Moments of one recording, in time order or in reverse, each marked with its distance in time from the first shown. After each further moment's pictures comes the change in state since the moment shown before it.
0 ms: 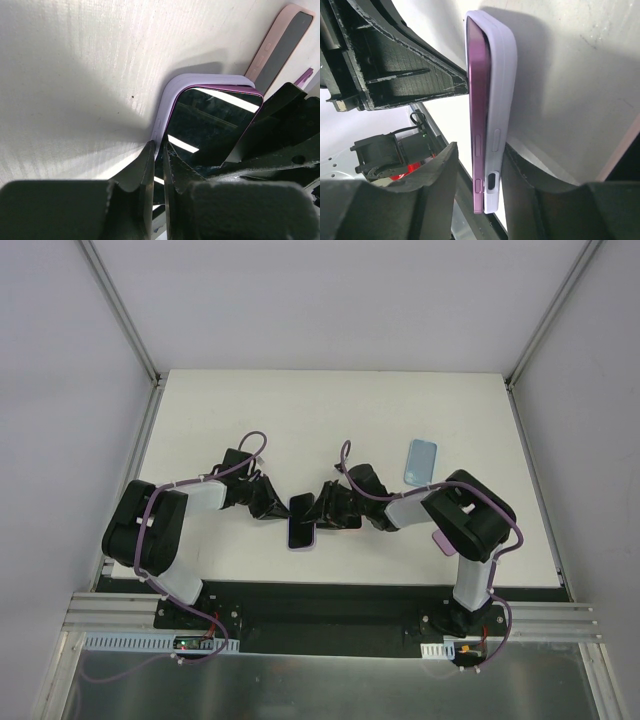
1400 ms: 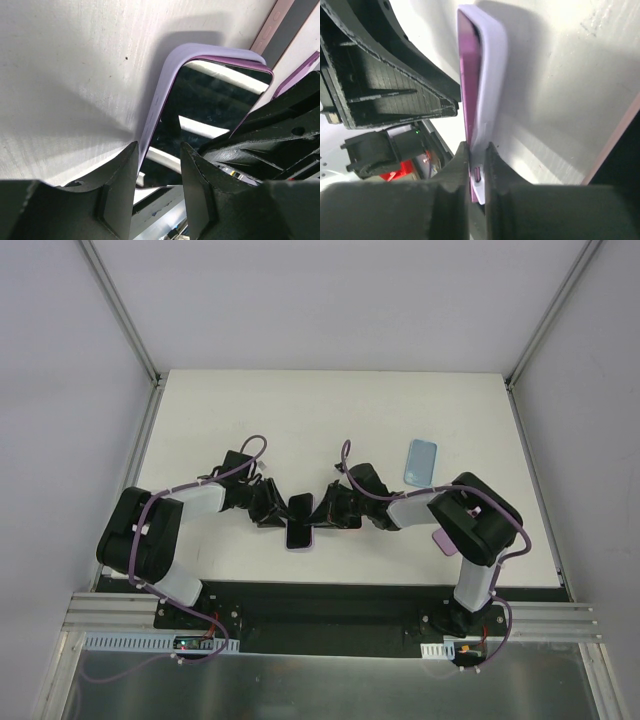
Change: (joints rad) left arm -0.015 -0.057 -0.008 -0.087 0.020 0.002; right arm 0.000 -0.043 -0.003 -0.082 0.014 -0.053
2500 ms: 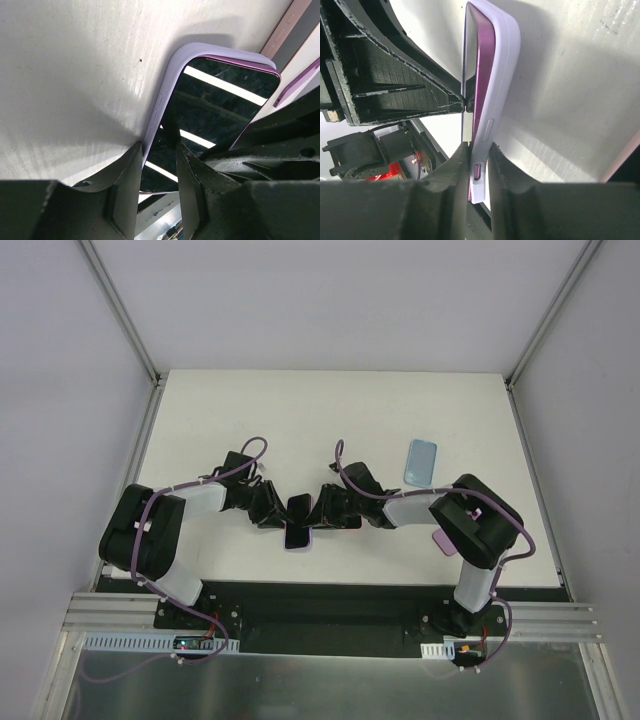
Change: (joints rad) left arm 0.000 0.024 0.000 -0.006 -0.005 0.000; right arm 0.039 -0.015 0.050 -0.106 0.053 -0.060
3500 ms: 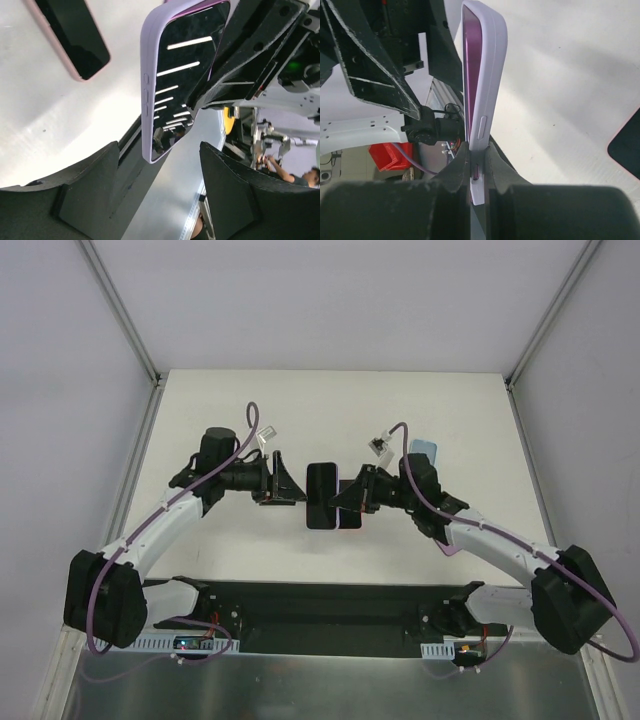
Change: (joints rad) left arm -0.009 -0.379 0.114 -0.049 0.338 0.144; right arm -0.131 -0.587 -0.163 -0.090 -0.066 -0.114
